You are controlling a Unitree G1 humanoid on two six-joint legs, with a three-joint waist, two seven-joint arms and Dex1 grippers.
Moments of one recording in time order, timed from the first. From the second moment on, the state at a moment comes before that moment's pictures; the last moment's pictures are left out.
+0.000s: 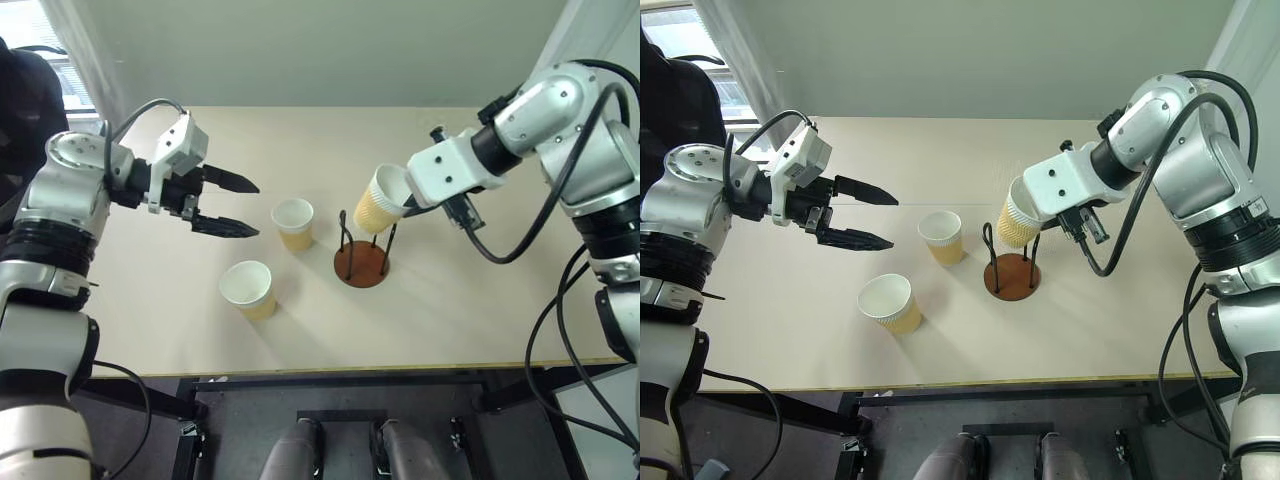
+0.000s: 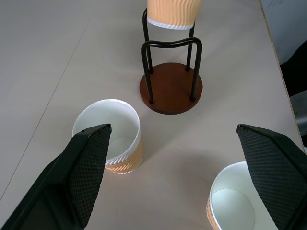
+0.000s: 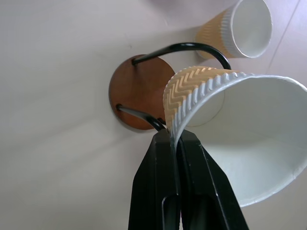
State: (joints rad) left arm -1.15 0.97 -0.41 0.73 -0.49 0.11 -1.58; right arm -1.31 -0.80 0.53 0.18 -0.06 0.07 1.61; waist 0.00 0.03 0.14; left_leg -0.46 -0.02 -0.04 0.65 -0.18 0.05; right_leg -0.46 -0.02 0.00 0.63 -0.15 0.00
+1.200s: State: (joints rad) left arm -1.15 0.97 -0.39 0.74 -0.47 0.12 -1.58; right arm -1.31 -0.76 0.52 0.16 -0.08 0.08 1.61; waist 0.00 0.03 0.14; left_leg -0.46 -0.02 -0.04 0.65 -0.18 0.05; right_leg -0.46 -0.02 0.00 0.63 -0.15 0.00
